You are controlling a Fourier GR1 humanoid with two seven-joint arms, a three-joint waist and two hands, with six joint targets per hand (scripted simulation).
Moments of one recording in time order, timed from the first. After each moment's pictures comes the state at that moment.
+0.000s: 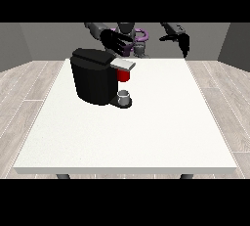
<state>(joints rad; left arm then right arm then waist) -0.27 0.13 0.19 -1.32 0.05 -0.20 -0.10 -0.80 -0.09 0.00 -1.00 0.13 0.03 -0.05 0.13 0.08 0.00</state>
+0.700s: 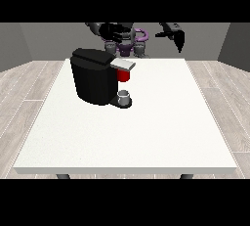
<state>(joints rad) -0.21 0.11 0.18 -1.28 0.03 -0.18 -0.17 -0.58 -0.01 0.12 -1.12 -0.01 0.04 -0.15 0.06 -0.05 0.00</state>
